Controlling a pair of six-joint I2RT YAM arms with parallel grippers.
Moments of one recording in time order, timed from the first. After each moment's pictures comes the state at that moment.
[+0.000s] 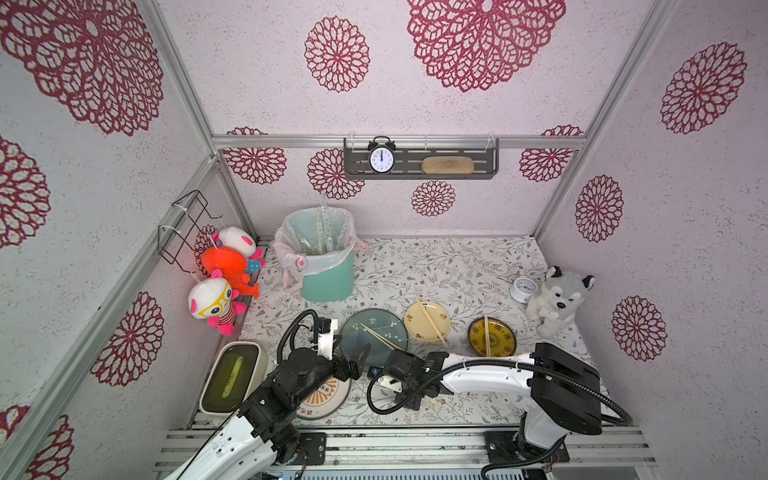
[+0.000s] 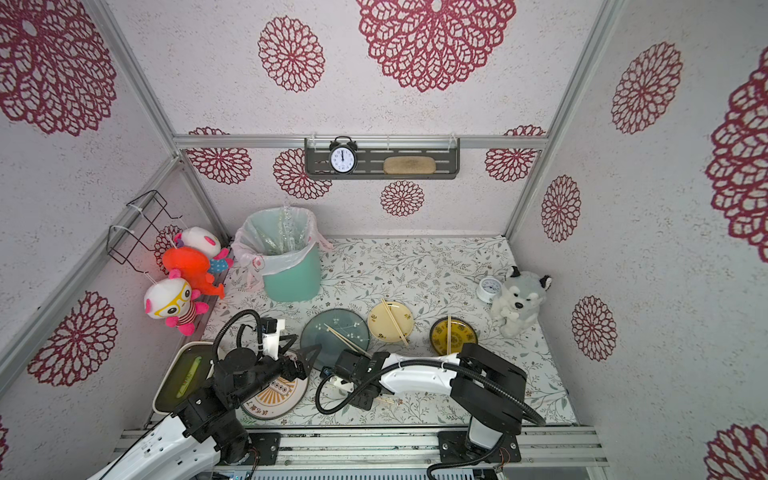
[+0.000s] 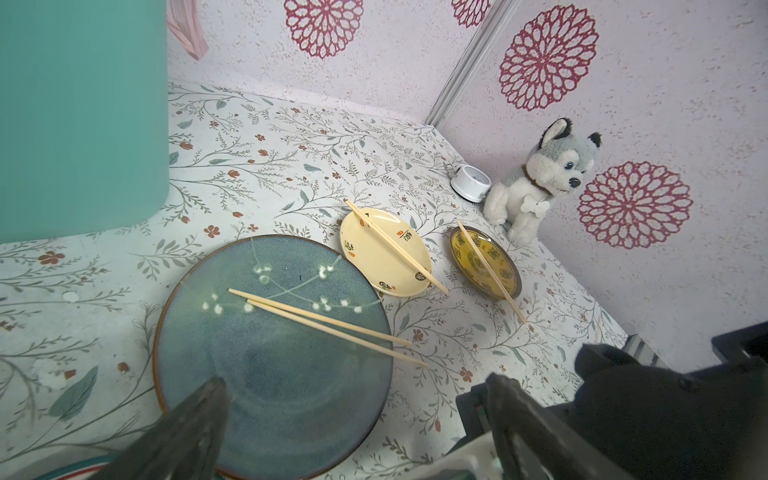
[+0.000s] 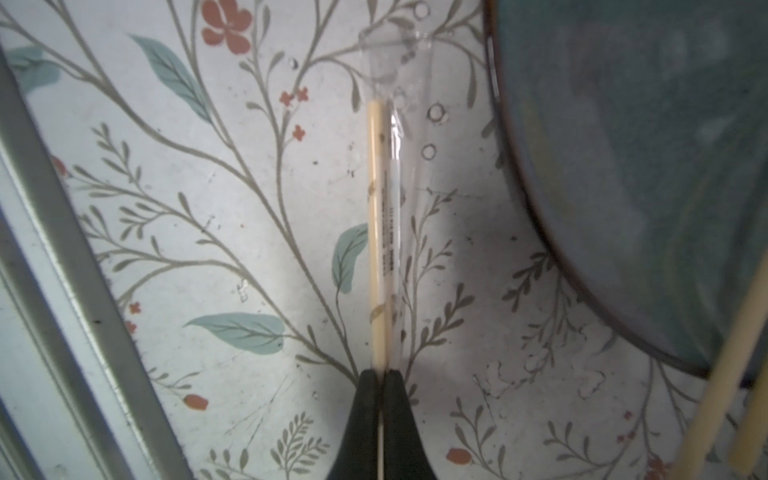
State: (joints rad) left arm -0.72 0.50 0.34 -0.17 -0.07 -0.45; right arm 1.22 1.64 0.92 -0.51 0.02 -0.12
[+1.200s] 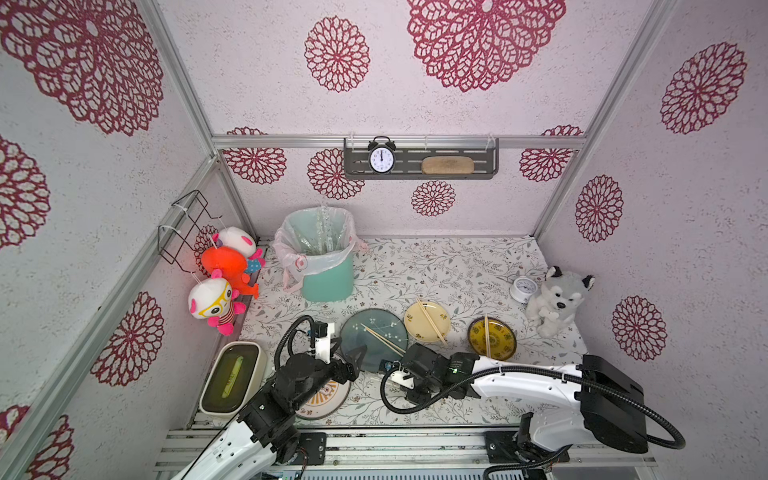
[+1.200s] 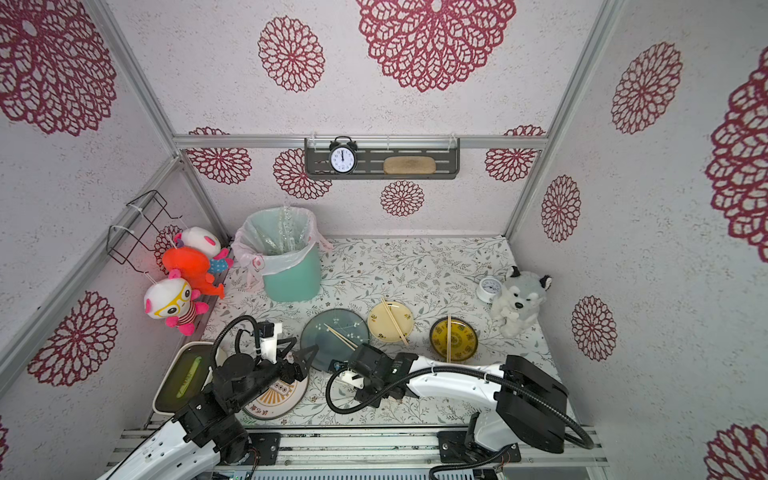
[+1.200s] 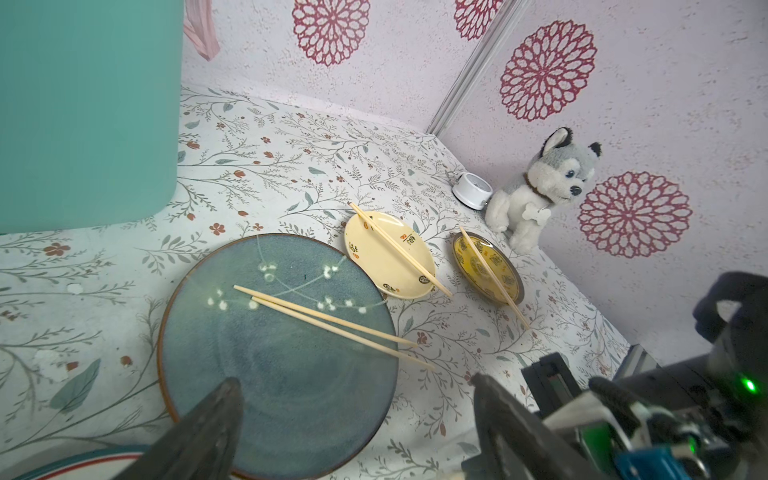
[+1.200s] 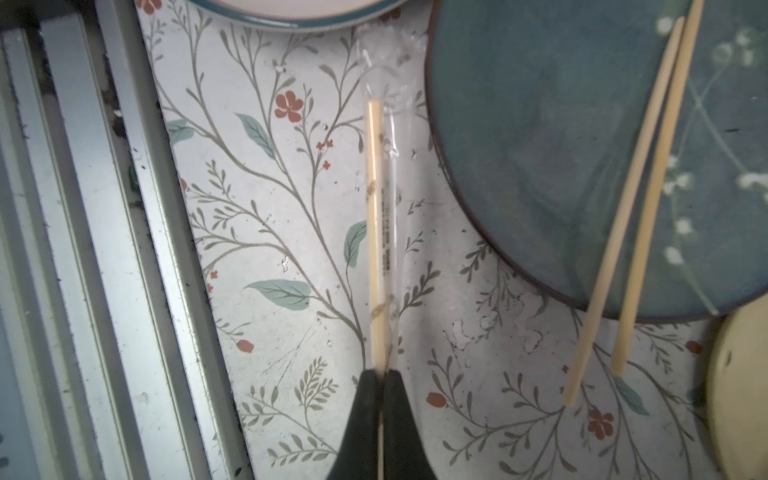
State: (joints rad) left arm -0.72 0.44 0.28 -0.13 -0.08 -0.47; right arm 1.17 1.41 0.80 -0.41 -0.05 -0.14
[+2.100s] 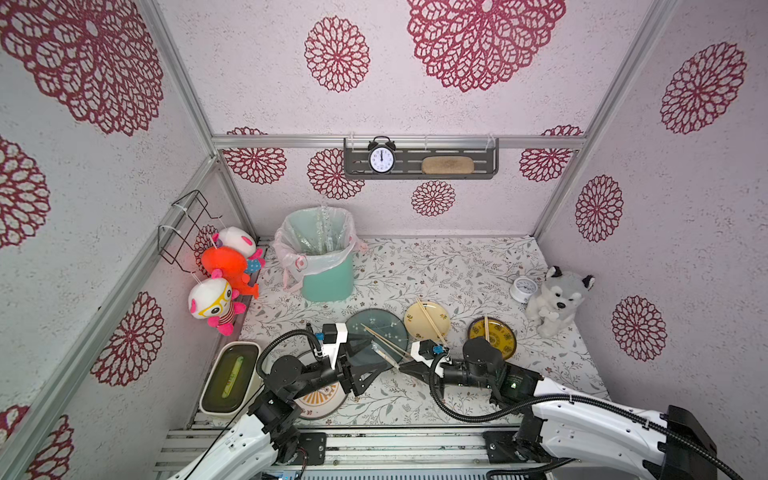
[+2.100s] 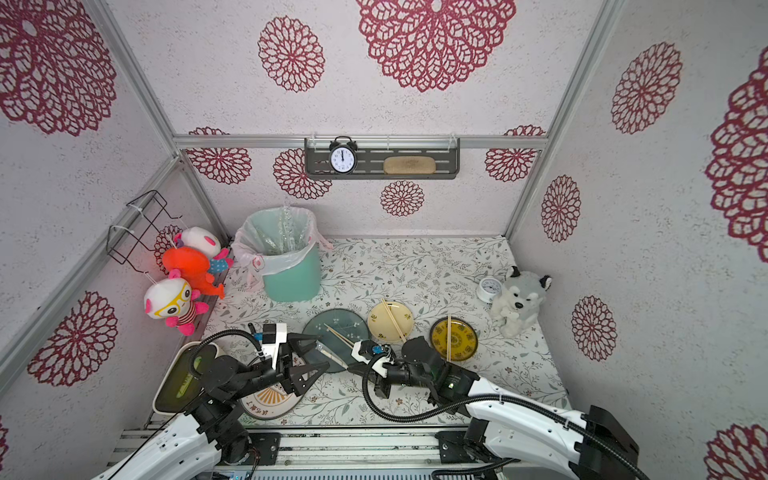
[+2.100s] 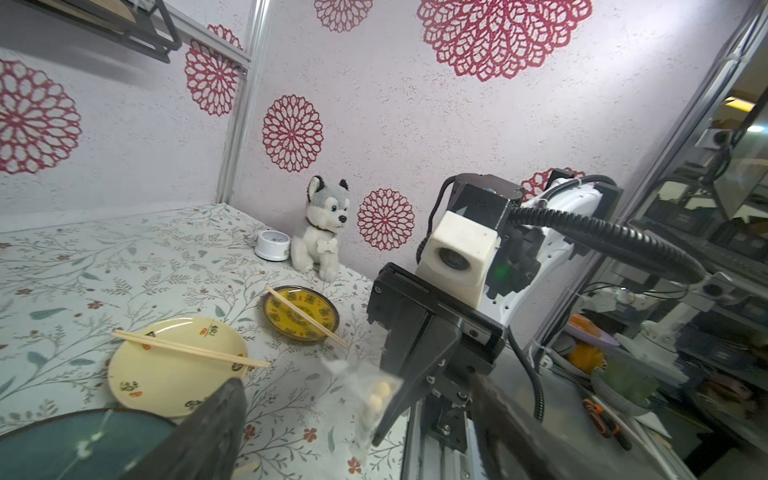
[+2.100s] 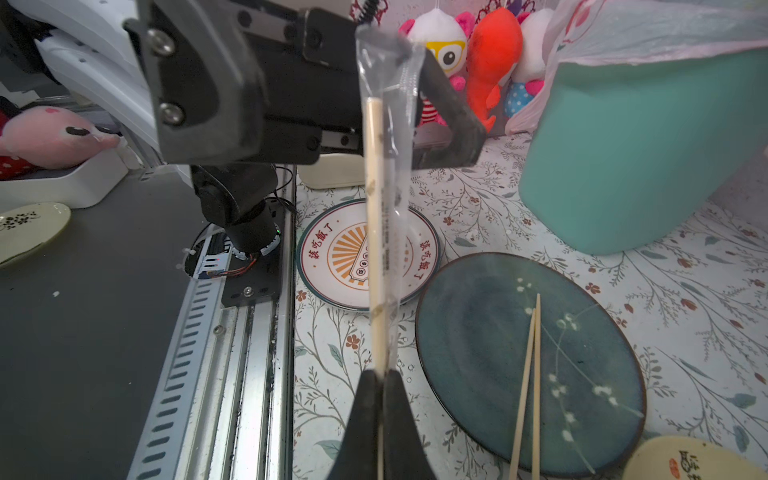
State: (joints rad) left arm -0.68 0.60 0.22 0.52 0.55 -0.43; right arm 1.03 0.93 0.50 0.16 -0.37 -0.07
